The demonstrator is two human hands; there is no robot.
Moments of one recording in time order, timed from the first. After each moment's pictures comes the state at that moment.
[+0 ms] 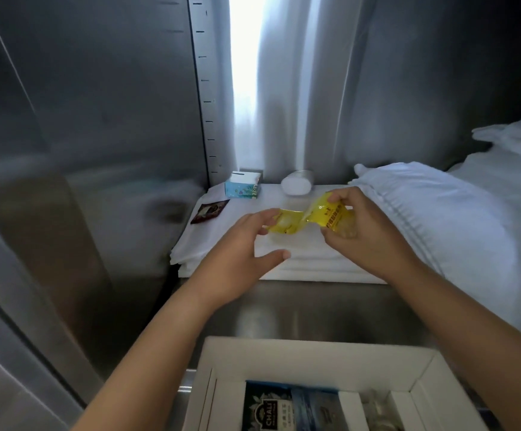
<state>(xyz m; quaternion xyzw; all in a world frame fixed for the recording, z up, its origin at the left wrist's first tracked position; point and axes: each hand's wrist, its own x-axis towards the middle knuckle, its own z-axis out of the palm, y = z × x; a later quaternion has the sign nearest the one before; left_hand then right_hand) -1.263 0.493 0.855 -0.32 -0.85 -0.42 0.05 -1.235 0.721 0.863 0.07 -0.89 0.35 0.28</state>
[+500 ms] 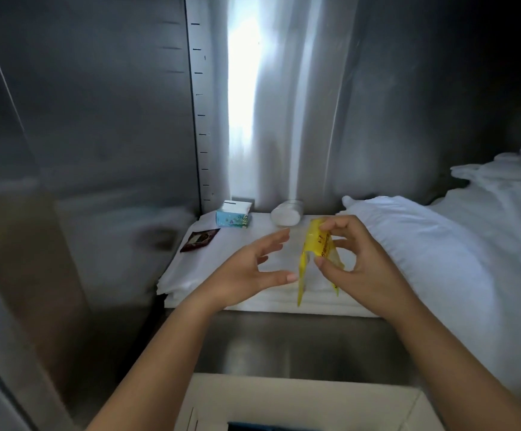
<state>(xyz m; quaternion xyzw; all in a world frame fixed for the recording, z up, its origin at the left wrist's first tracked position) -1.298 0.524 0.859 -0.37 -0.78 -0.50 -0.08 -1.214 0.722 0.880 0.13 -0.84 0.45 0.26</state>
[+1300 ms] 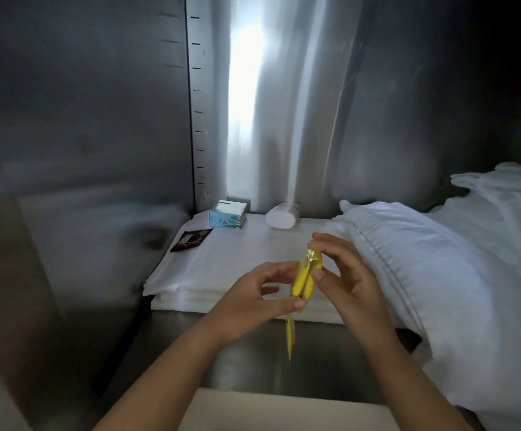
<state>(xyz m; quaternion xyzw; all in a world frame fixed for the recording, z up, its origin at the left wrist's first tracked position) -1.278 0.546 0.832 -0.34 -0.74 -0.57 -0.08 -1.216 0.713 0.852 0.19 -0.74 0.59 0.28</state>
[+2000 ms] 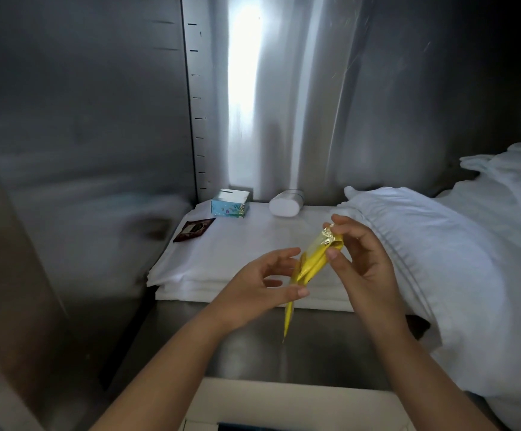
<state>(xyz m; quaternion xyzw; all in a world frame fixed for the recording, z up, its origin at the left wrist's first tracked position) -1.284 0.545 0.826 -0.32 -0.74 -0.58 -0.12 -1.220 0.714 0.846 0.13 -0.69 0.63 0.32</state>
